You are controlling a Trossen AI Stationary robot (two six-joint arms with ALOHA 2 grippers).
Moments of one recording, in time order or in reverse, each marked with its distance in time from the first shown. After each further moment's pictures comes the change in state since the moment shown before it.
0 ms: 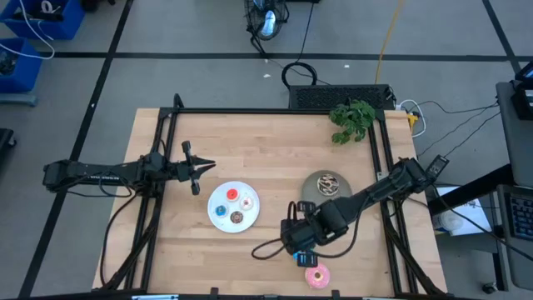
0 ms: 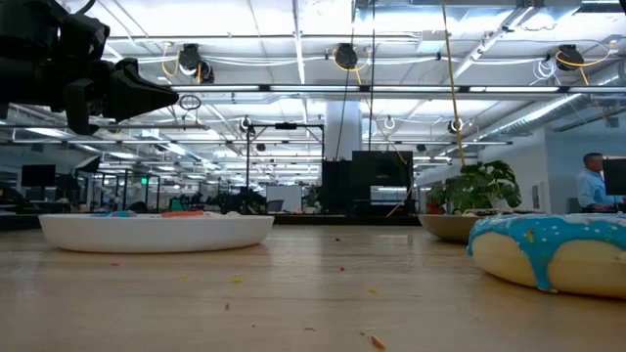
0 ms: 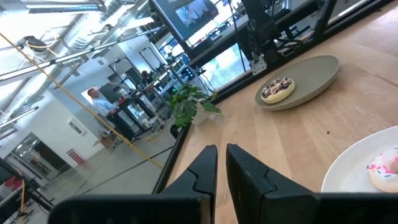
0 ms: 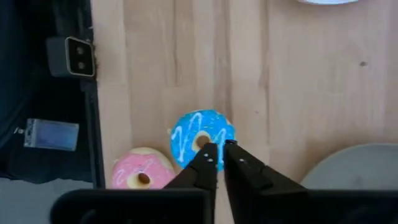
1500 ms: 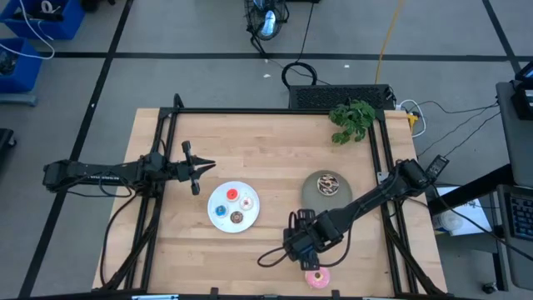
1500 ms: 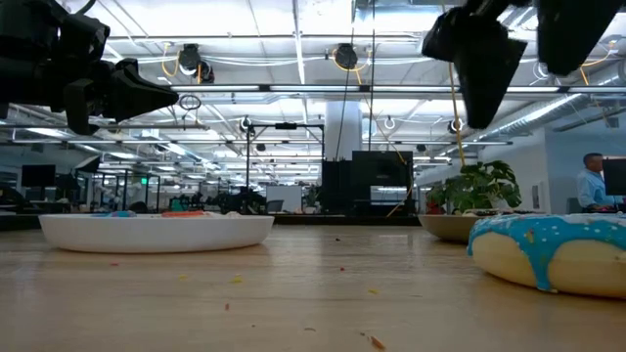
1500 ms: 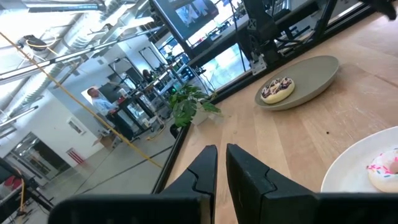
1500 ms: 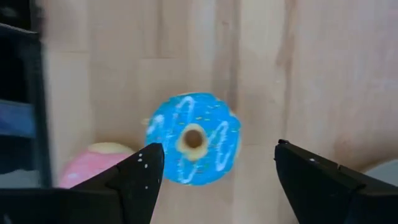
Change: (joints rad) left arm 0.000 0.000 0.000 -0.001 0.000 -0.003; right arm 0.030 0.001 -0.282 0.241 0.002 -0.032
